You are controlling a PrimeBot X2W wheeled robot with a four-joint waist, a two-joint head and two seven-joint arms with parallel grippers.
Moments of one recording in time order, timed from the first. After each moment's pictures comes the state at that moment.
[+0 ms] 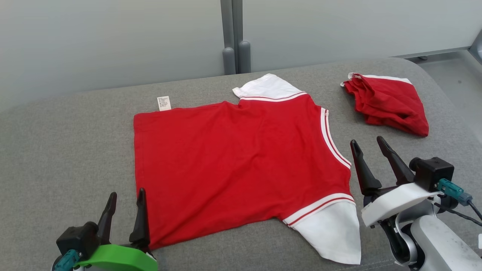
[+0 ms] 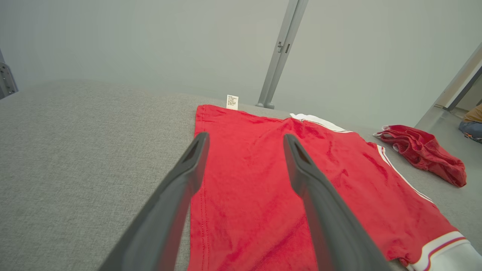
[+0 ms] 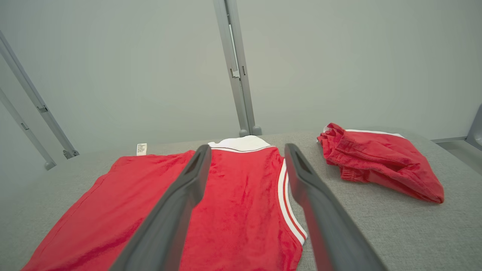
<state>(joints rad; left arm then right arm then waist) 0.07 0.14 -0.26 0.07 -0.55 0.12 -0.25 -0.11 -0.32 0.46 0.13 0.55 -0.12 -0.25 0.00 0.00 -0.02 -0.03</state>
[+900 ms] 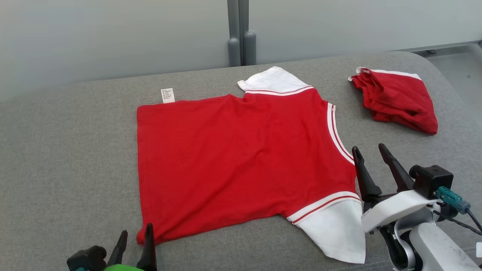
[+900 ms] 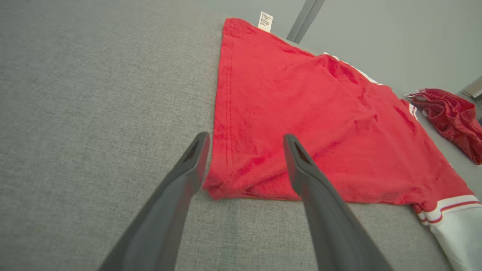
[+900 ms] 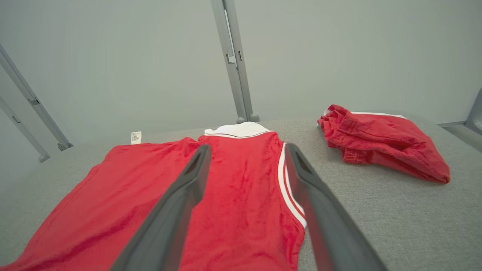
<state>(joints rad) 0.16 0.09 -0.23 0.13 -0.62 0.12 -0.15 -0.07 -0.28 0.42 0.13 0.52 -0.12 -0.25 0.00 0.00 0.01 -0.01</state>
